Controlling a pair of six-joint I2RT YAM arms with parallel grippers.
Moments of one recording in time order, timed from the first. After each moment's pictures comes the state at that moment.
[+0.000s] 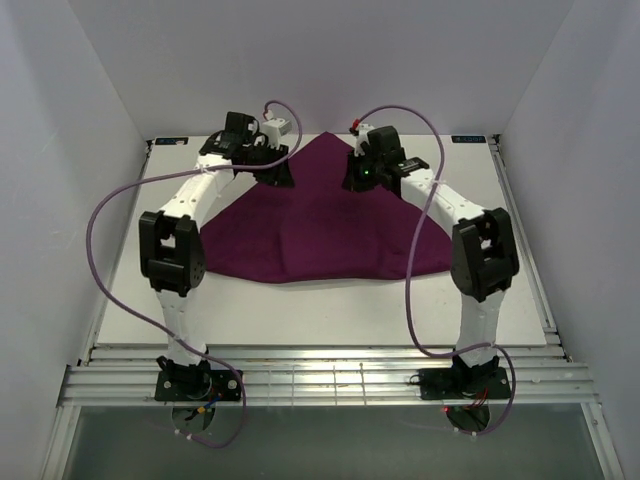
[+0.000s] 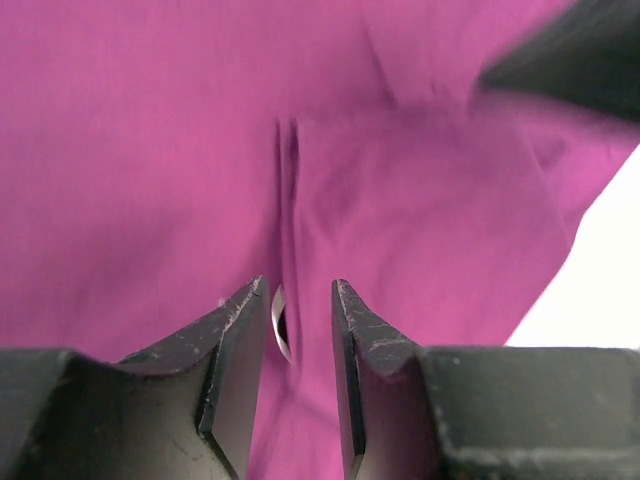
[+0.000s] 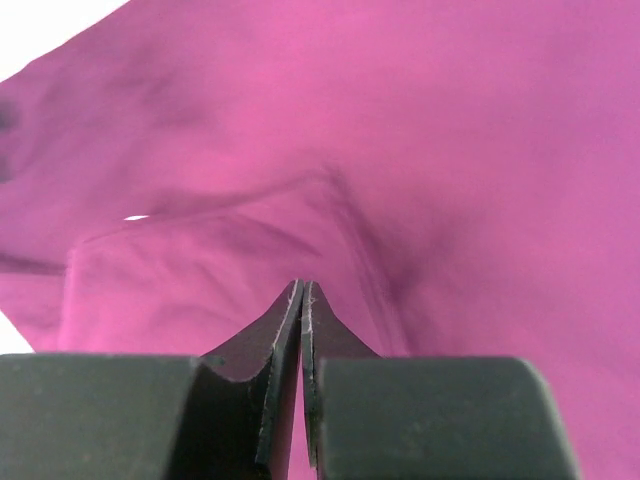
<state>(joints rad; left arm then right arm) -0.24 1.98 1.78 -0.64 0.56 0.12 0.45 1.94 1.62 -0.34 -0.22 0.17</state>
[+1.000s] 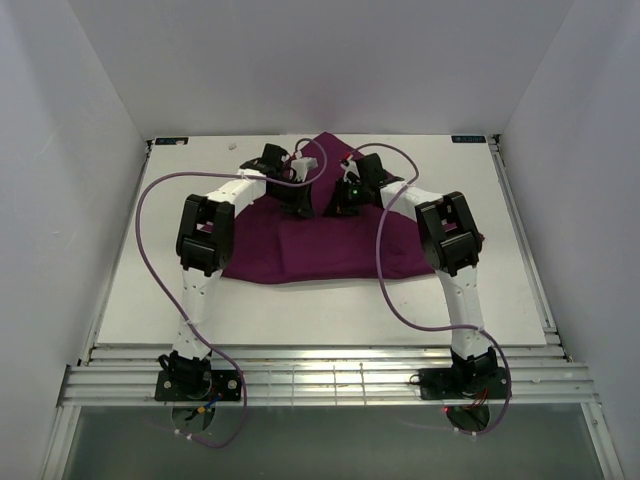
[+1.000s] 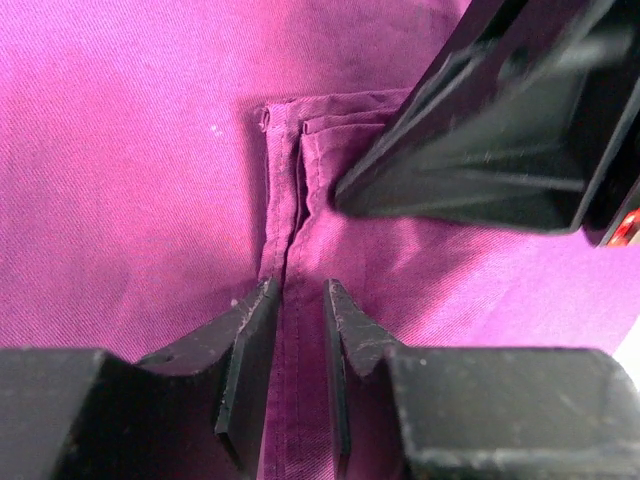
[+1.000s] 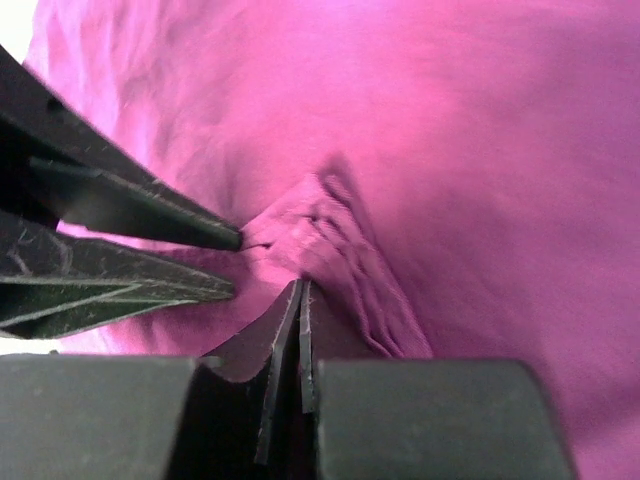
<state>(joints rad) -0.33 2.35 1.86 -0.59 0.63 0.05 0.43 2.33 1.70 -0.18 -0.59 0.45</state>
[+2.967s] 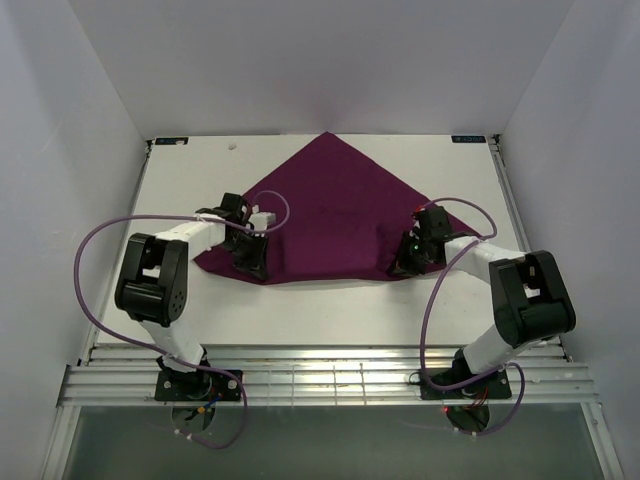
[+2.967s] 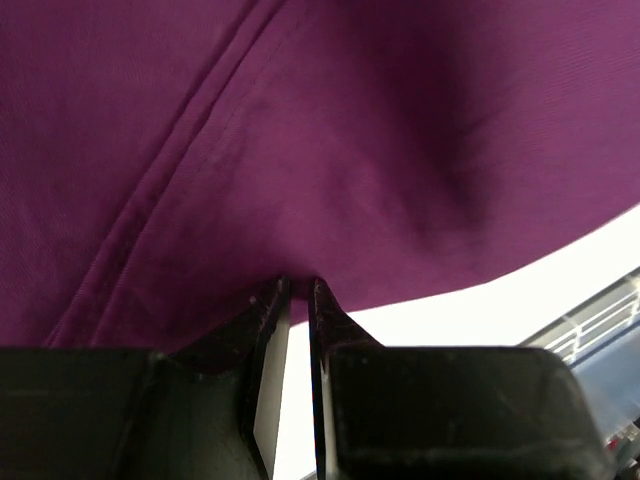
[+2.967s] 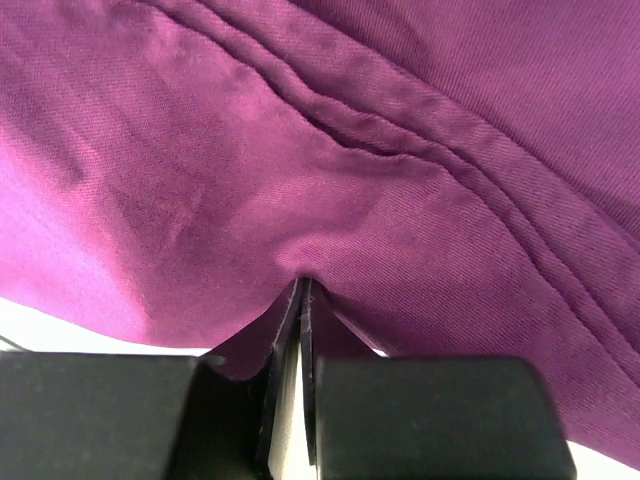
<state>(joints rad) -0.24 1.75 1.04 -0.64 0.42 0.07 0.27 1.57 0.75 -0.24 -0.33 0.52</state>
